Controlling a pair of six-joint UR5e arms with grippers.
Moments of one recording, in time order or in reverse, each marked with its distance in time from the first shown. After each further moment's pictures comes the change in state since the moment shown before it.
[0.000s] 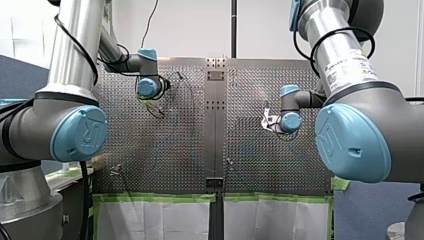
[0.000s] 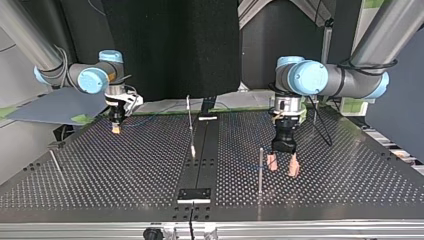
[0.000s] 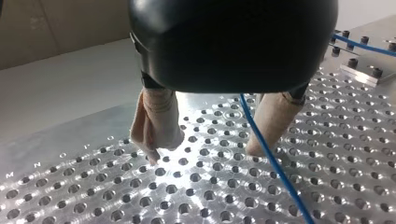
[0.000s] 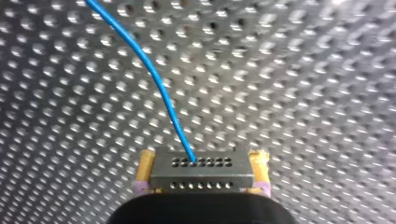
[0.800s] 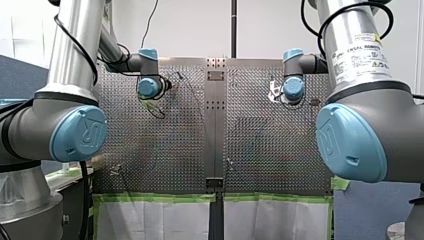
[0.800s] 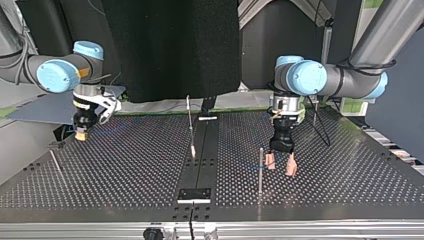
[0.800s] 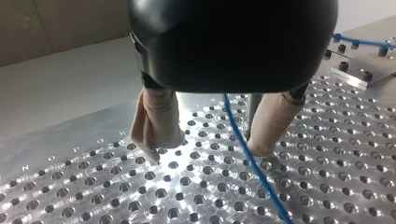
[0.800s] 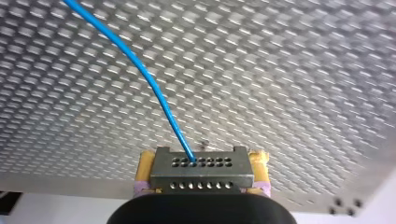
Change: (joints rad) left arm -0.007 0.000 0.003 -0.011 0.005 0.010; right arm -0.010 -0.239 -0.001 0.182 0.185 -0.139
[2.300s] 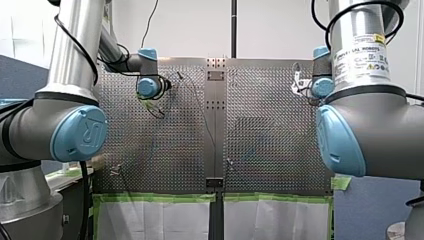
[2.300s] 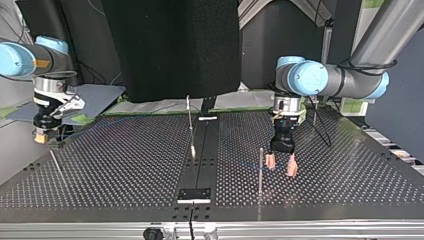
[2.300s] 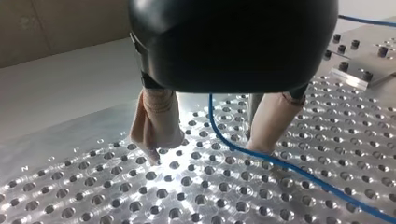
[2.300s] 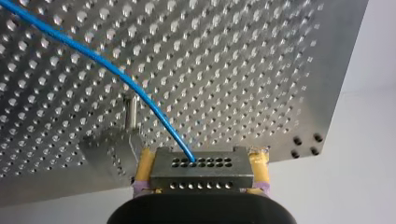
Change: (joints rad) left arm 0.006 0.000 0.000 0.004 0.014 0.003; right arm -0.216 -0.072 0.122 -0.233 -0.262 0.139
